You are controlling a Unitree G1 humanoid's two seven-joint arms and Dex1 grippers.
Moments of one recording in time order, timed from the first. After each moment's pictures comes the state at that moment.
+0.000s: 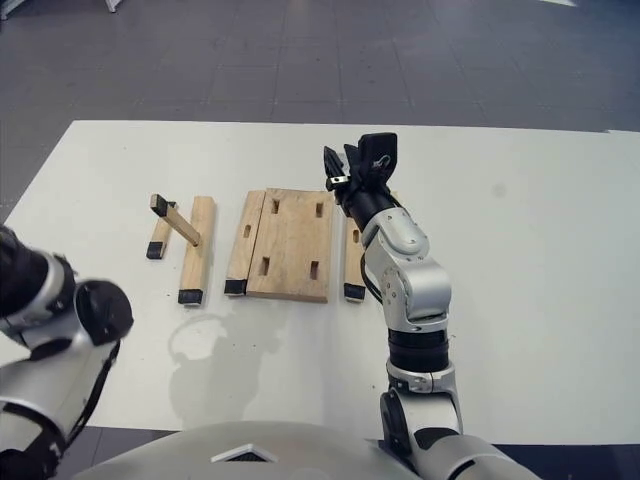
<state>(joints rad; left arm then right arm) -0.73 0.32 0.45 -0.67 -0.49 1.13 0.06 -0.34 -0.05 0.01 -0.24 0.28 0.59 0.11</state>
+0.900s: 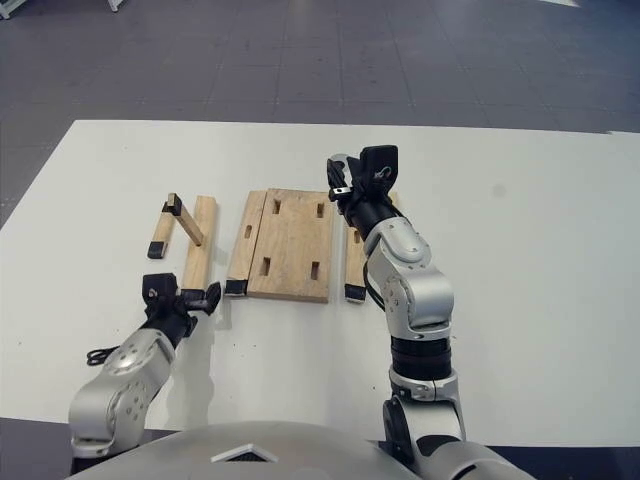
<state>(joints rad) 0.27 0.09 0.03 -0.47 -0.28 0.80 0.05 -0.31 -0.06 0.01 -0.26 0.28 0.62 0.11</state>
